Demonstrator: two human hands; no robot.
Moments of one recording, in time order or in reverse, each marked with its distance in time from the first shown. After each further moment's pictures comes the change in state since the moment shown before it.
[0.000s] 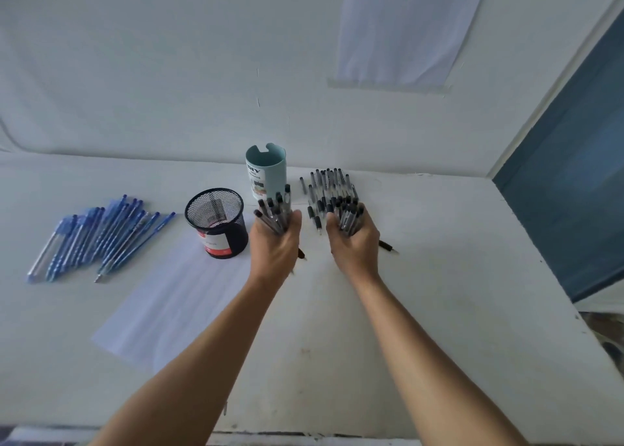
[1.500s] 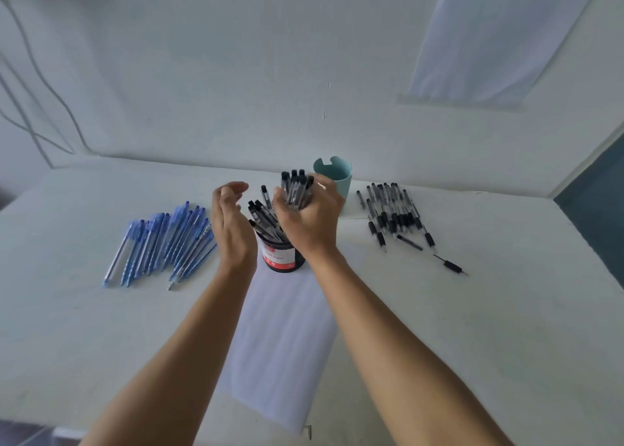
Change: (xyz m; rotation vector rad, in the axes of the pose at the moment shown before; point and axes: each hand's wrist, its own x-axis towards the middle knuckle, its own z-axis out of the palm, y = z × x) left_hand 0.086 -0.026 -0.133 -0.276 0.347 -0.040; right_hand 0.003 -0.075 0.184 -0.088 0.030 -0.237
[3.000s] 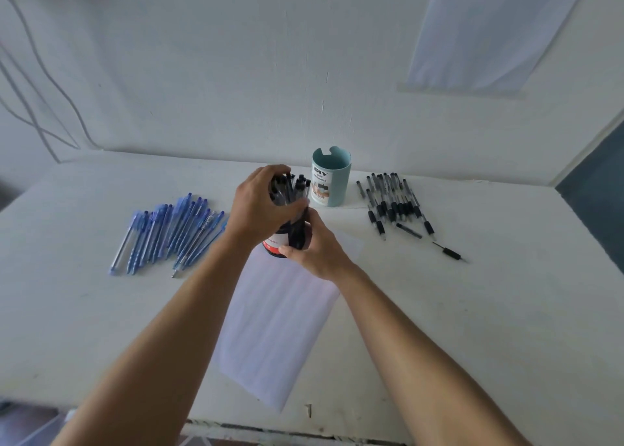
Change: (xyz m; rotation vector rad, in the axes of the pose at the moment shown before) left_hand 0.007 0.020 0.005 0.773 -0.489 0.403; right_hand -0.041 0.058 -0.034 0.183 -0.745 0.414
